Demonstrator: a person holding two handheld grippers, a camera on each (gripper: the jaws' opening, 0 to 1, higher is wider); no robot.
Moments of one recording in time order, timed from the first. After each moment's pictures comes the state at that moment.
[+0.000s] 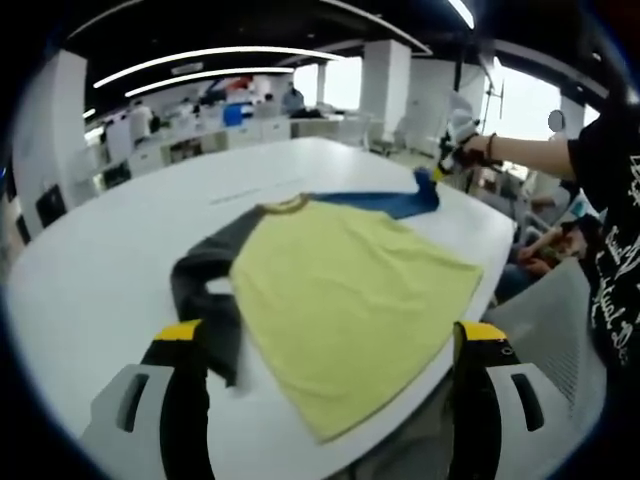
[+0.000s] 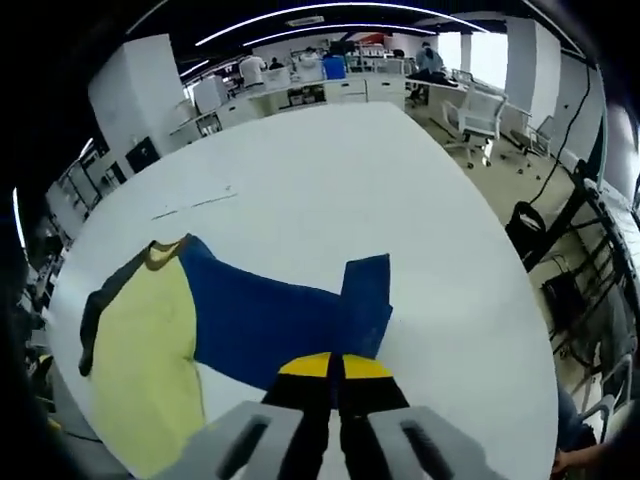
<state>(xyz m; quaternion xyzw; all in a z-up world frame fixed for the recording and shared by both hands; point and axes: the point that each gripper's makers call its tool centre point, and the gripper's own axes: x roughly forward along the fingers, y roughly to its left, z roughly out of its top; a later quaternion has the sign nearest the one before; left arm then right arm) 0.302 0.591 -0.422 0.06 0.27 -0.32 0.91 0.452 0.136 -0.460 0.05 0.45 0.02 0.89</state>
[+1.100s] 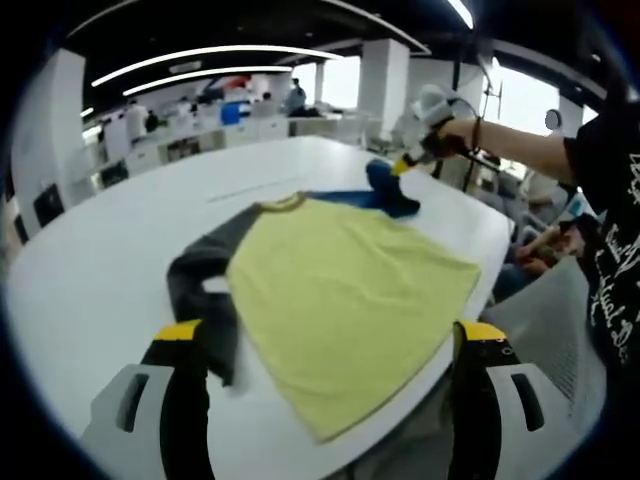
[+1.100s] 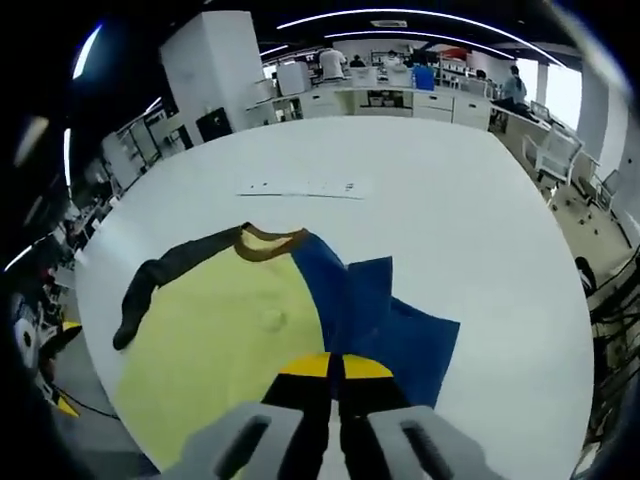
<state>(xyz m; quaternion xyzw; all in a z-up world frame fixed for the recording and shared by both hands) 0.302 0.588 -0.425 0.06 0.28 -0.32 0.90 0.478 0.272 -0.446 0.00 0.44 0.16 0.88</state>
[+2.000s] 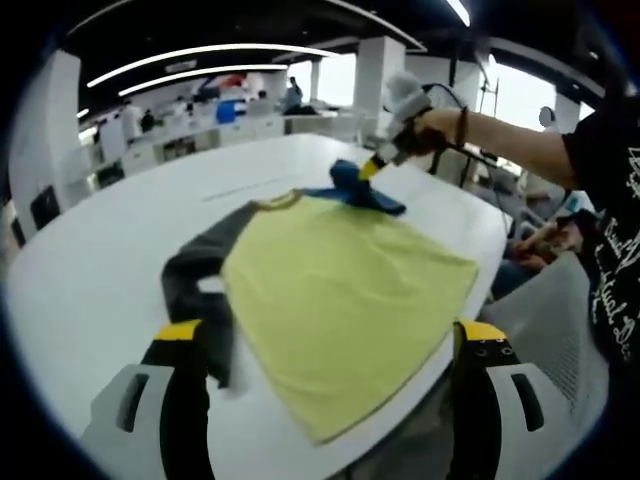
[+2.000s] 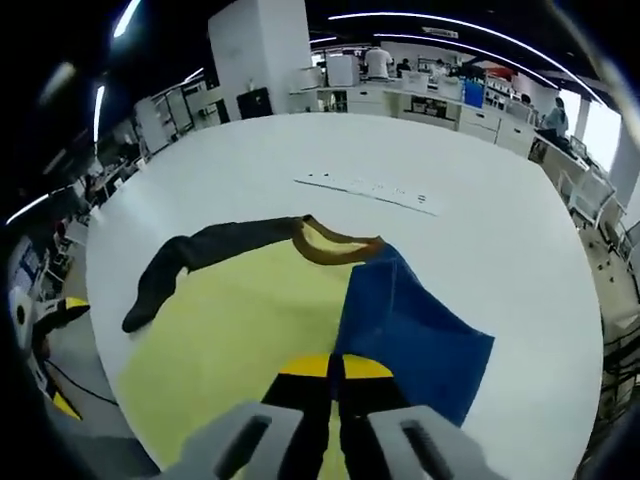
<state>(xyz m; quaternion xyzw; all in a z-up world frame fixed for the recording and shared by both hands) 0.301 0.583 -0.429 0.07 0.28 -0.33 0.90 0.487 0.355 -0.451 -0.07 0.43 0.22 0.87</state>
